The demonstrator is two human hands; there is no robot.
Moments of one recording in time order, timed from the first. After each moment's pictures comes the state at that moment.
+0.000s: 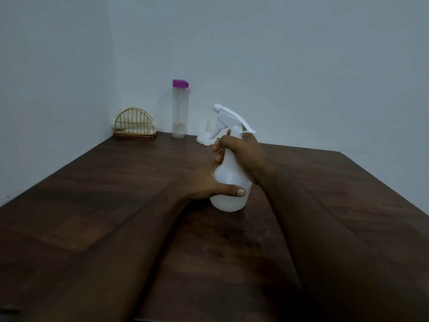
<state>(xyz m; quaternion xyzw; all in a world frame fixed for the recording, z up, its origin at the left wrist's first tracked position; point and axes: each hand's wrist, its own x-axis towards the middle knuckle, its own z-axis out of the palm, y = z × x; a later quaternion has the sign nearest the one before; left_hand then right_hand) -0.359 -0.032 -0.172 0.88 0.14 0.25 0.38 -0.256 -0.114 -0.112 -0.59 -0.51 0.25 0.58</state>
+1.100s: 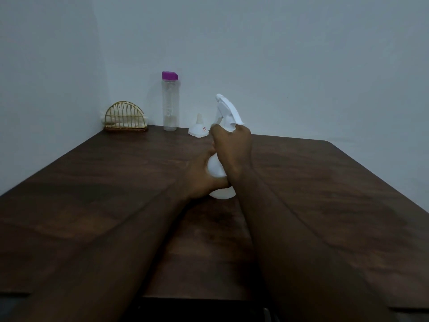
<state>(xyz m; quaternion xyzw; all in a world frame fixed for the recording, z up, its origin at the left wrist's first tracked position) -0.362 -0.058 -0.179 0.84 0.26 0.24 0.42 -0.282 -0.107 -0.126 -0.67 -0.33 0.03 0.66</state>
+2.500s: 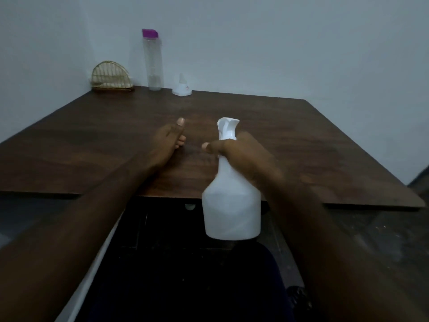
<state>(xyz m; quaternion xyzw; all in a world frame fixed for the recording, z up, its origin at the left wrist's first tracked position) -0.410 -0.129 -0.201 0.74 0.36 0.33 0.47 -0.318 -0.318 -0.130 -0.77 -0.39 0.27 0.43</state>
